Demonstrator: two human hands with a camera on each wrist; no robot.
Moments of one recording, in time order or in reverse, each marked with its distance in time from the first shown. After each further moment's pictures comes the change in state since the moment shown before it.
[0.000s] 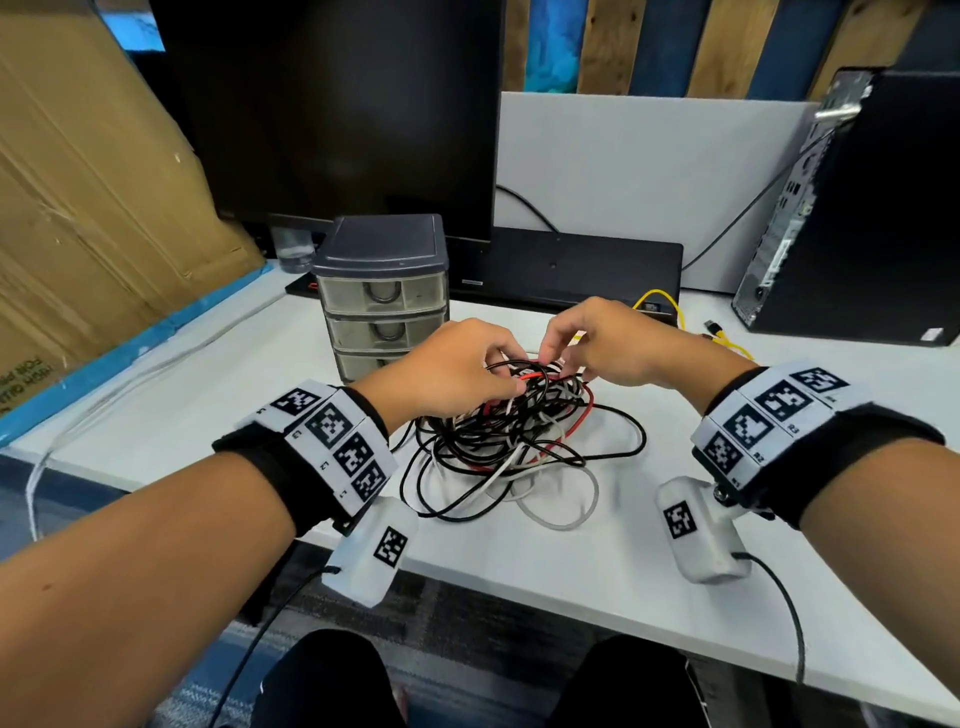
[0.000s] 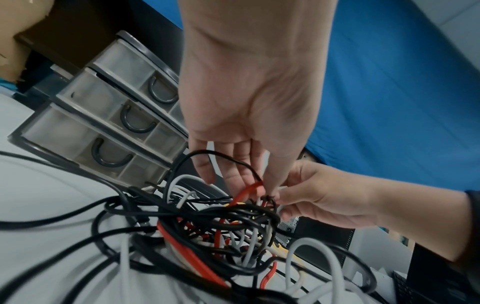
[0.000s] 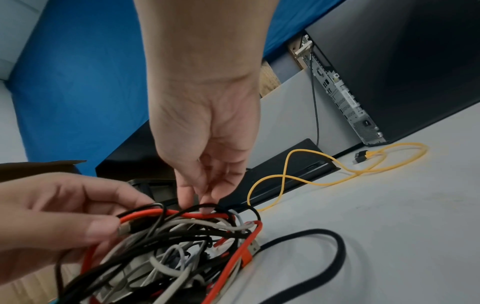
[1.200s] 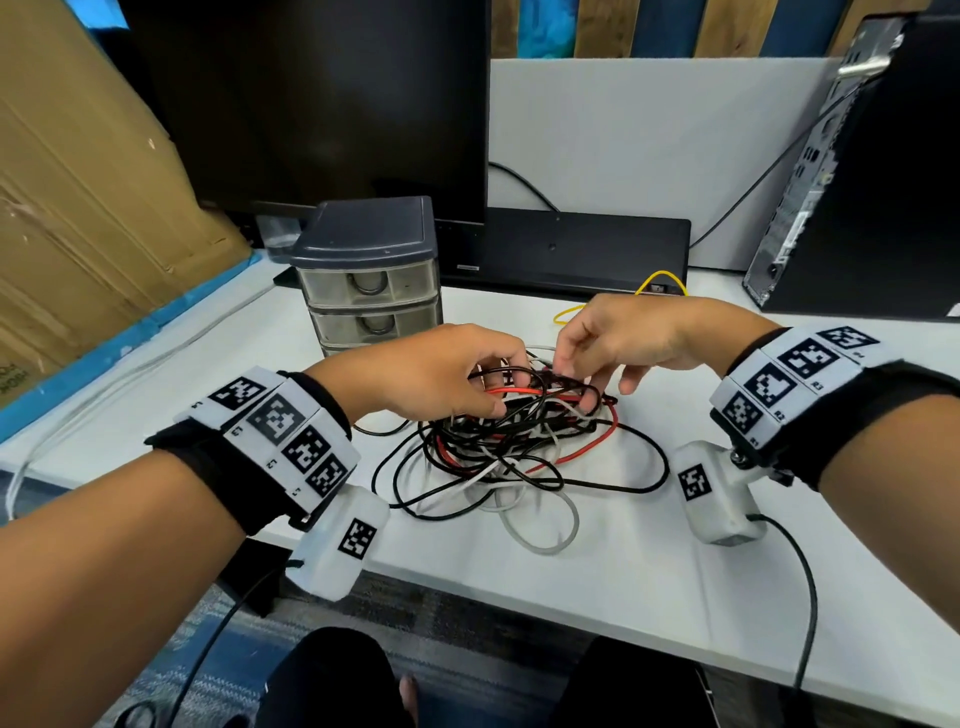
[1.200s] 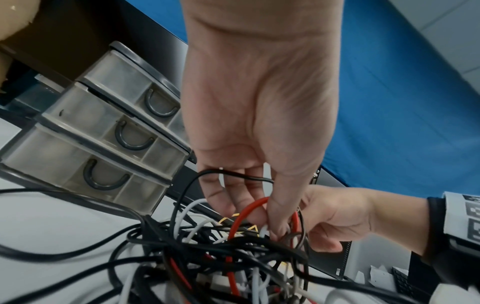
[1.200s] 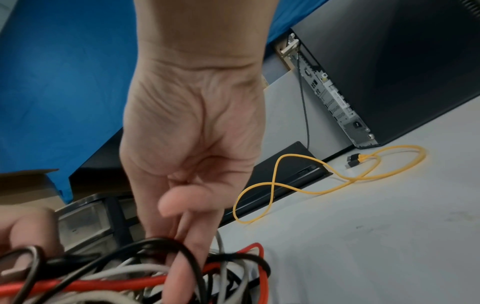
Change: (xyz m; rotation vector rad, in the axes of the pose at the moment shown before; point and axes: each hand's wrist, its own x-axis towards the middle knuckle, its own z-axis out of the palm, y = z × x) left_hand 0.001 -0.005 -0.014 0.047 -0.301 0.121; right_hand 0.007 0.014 -0.012 0.240 -0.351 0.188
